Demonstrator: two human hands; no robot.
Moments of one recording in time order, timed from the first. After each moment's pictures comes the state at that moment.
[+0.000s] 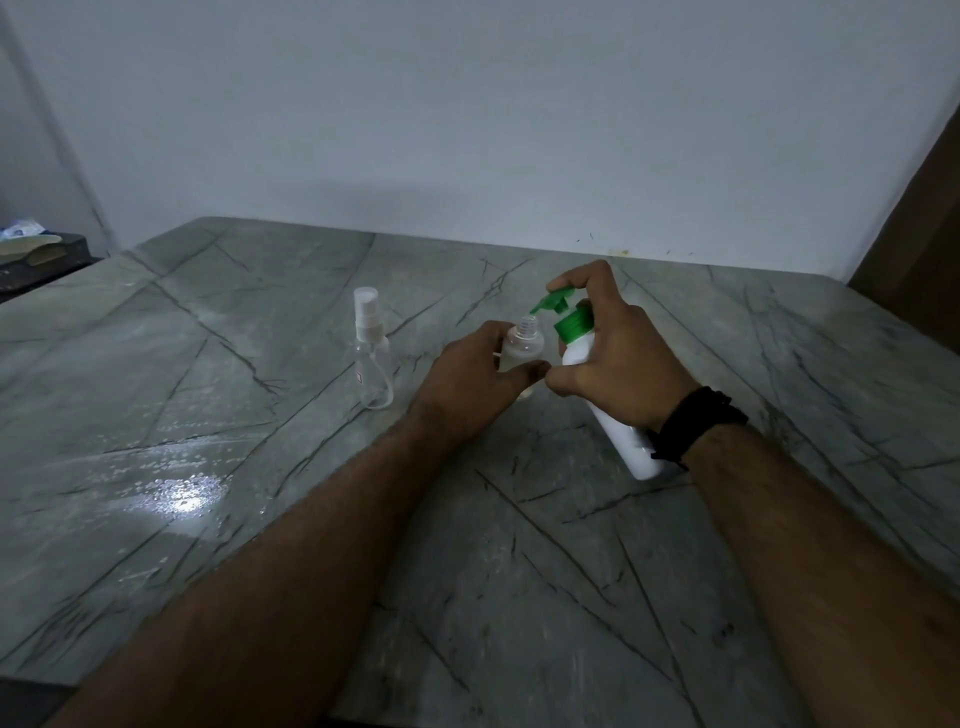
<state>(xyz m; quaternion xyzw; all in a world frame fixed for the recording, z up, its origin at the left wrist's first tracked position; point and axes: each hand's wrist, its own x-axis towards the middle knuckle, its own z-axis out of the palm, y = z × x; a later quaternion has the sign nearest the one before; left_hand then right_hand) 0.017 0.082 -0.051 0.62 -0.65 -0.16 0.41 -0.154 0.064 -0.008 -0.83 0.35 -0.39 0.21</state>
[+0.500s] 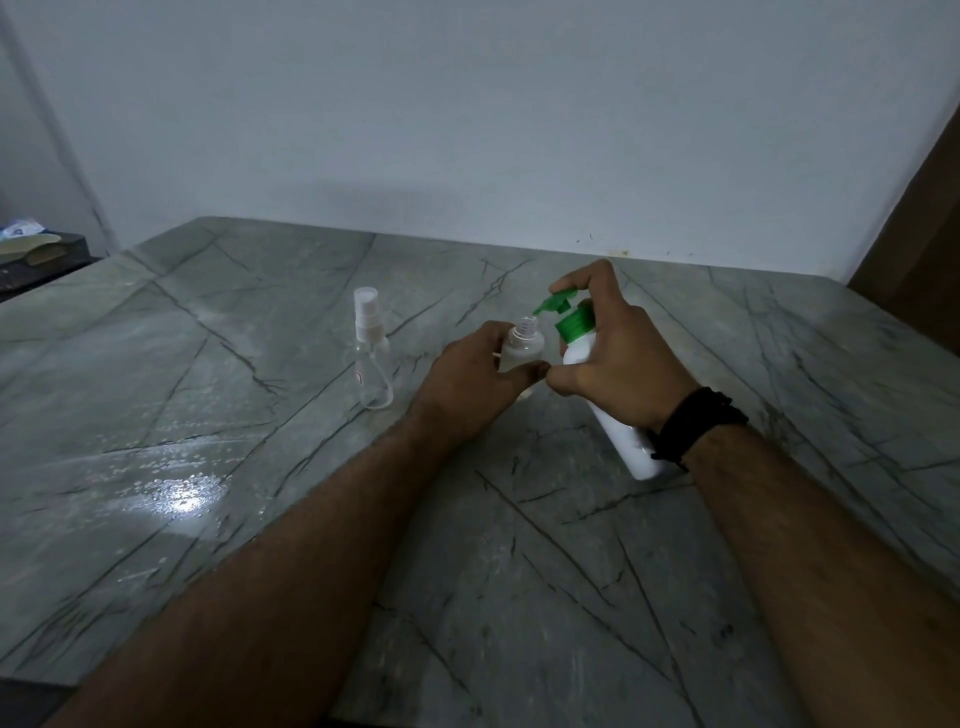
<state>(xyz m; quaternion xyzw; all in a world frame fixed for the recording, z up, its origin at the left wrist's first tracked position) 0.016 0.082 -0.050 0.62 -0.65 -0.16 0.41 -0.155 0.065 -0.006 -0.82 0.35 -0.39 0.21</state>
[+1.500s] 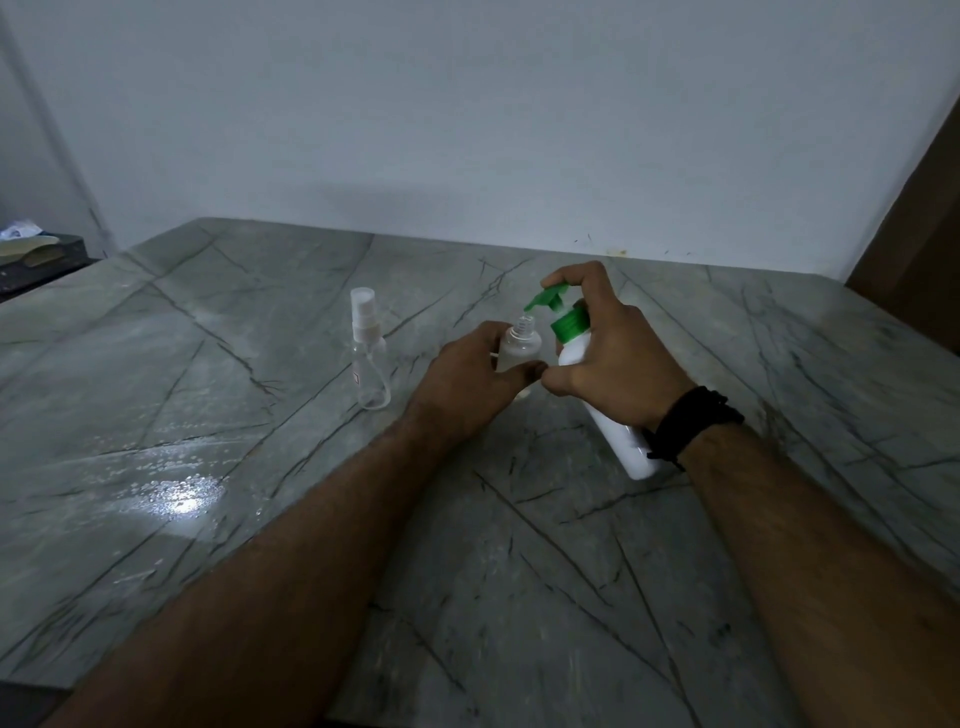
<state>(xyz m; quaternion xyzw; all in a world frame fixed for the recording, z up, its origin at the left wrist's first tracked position) 0.016 0.081 -0.051 0.63 -0.65 -0.16 0.41 -0.153 0.066 -0.007 -0.83 0.34 -0.39 0.21</state>
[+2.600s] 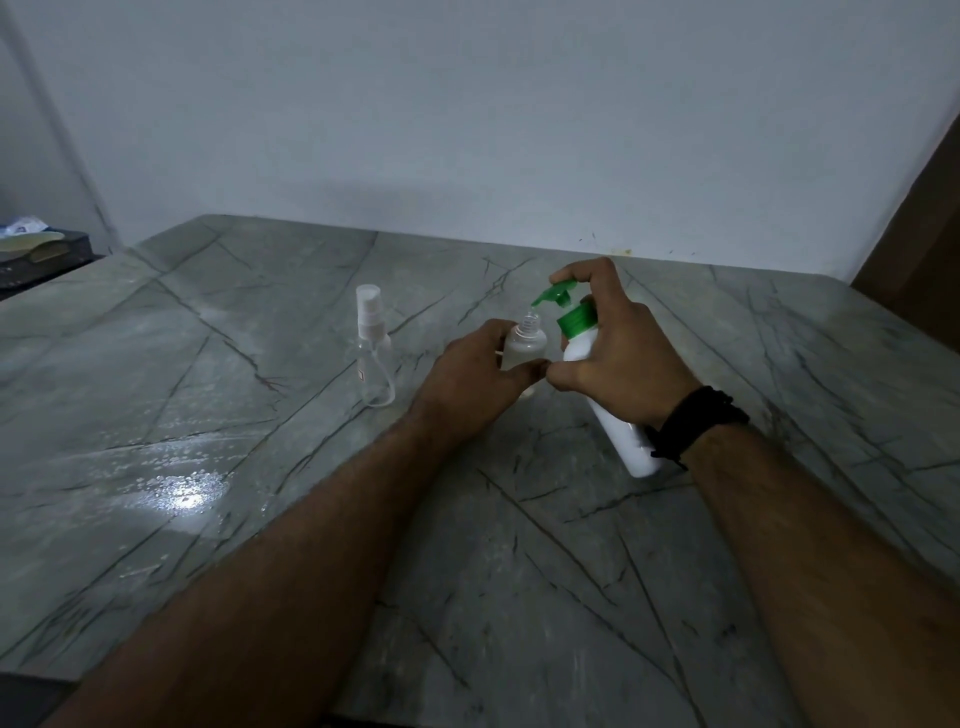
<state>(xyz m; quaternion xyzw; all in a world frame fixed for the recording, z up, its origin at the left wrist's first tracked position) 0.016 0.083 -0.051 0.61 -0.65 -0.16 0.41 -0.152 0.065 -0.006 -0.82 0.35 -0.40 0.20</state>
